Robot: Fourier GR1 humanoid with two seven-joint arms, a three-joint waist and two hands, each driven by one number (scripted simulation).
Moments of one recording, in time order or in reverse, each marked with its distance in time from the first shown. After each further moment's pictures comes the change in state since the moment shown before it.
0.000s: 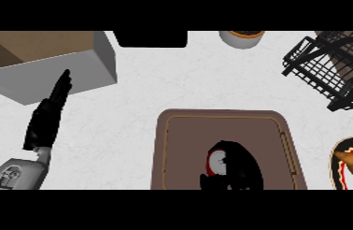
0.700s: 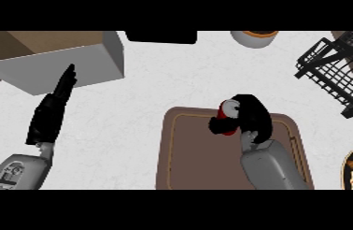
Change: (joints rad) left arm -0.031 -0.017 0.003 -0.019 -0.021 -0.033 0.011; right arm -0.336 -0.015 -0.271 0.252 0.051 -0.046 -0.042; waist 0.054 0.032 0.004
